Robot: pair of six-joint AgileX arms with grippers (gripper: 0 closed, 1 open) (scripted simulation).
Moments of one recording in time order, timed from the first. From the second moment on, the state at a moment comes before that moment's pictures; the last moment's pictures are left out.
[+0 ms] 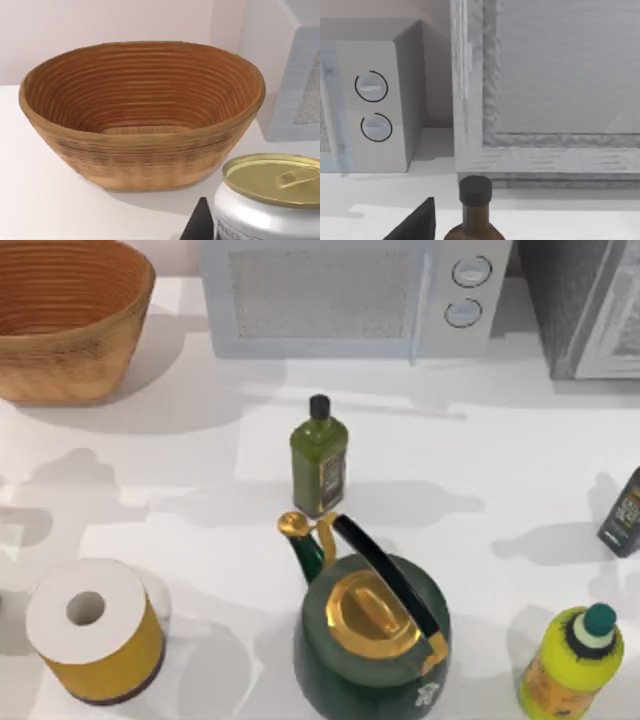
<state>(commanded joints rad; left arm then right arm) -0.01 0.71 0.71 -0.33 0.06 0.03 0.00 0.00 0.00 0.00 0.00 0.00</state>
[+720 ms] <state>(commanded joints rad) -0.01 0.01 0.01 -0.01 0.01 0.00 0.00 0.00 0.00 0.00 0.00 0.00</state>
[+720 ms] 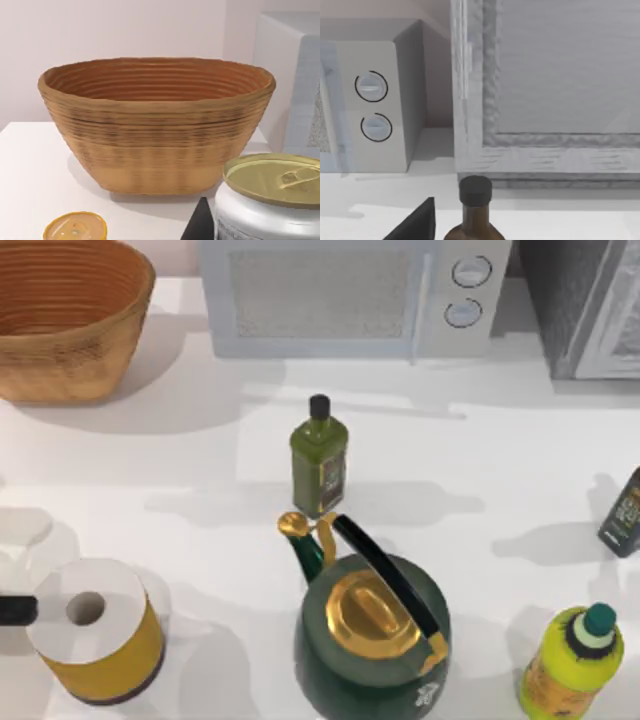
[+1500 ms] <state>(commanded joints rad) 0.01 0.20 0.07 0.09 0.10 0.01 0.00 0.00 0.00 0.00 0.00 0.00</state>
